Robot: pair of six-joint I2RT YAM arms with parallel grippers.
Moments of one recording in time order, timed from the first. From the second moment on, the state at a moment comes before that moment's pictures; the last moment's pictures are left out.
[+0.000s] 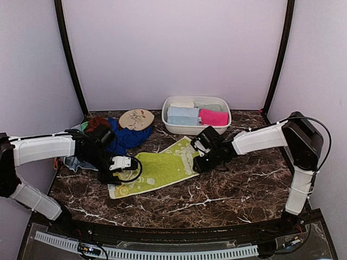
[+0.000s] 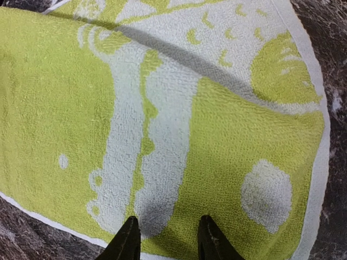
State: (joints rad) left arm -0.54 1.33 0.83 -0.75 0.18 0.89; right arm 0.79 1.90 1.14 -0.34 -0.02 0.29
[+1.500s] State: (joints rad) left arm -0.52 1.59 0.97 -0.71 0.10 0.77; right arm 0.53 1.95 1.36 -0.51 -0.11 0.14
